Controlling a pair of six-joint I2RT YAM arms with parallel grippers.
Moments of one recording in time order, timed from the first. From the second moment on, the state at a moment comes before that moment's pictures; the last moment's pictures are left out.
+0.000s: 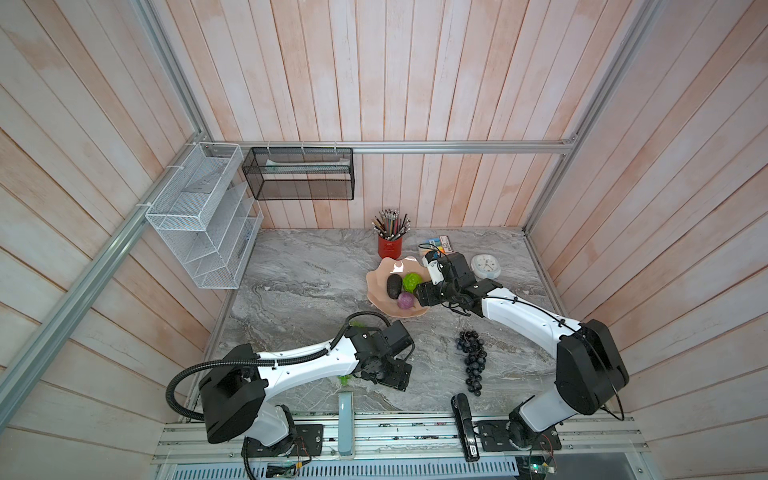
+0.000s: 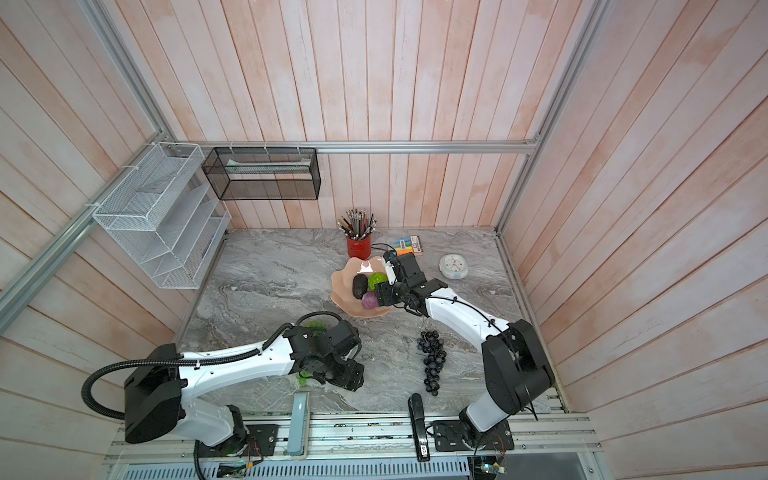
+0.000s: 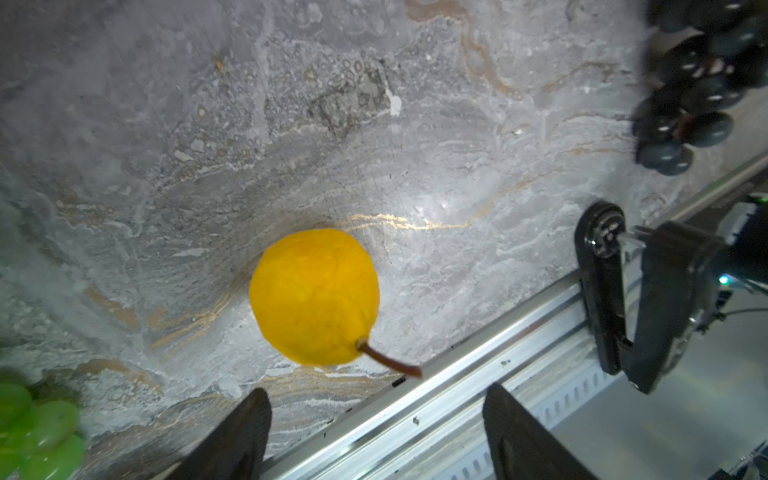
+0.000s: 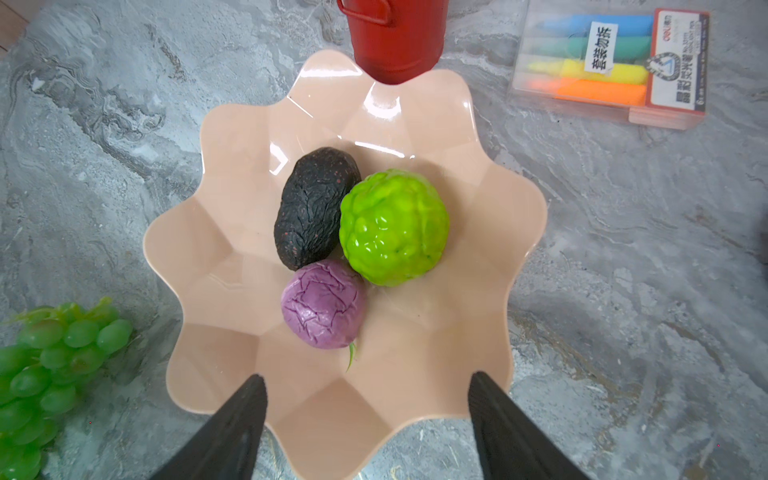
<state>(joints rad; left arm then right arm) -1.06 1.53 1.00 -0.75 0.14 -0.69 0.55 1.57 1.09 -0.31 -0.06 0.18</state>
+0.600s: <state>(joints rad) -1.06 1.67 1.03 -0.72 0.07 -0.66 0.55 1.54 1.01 -0.28 -0.07 0.19</state>
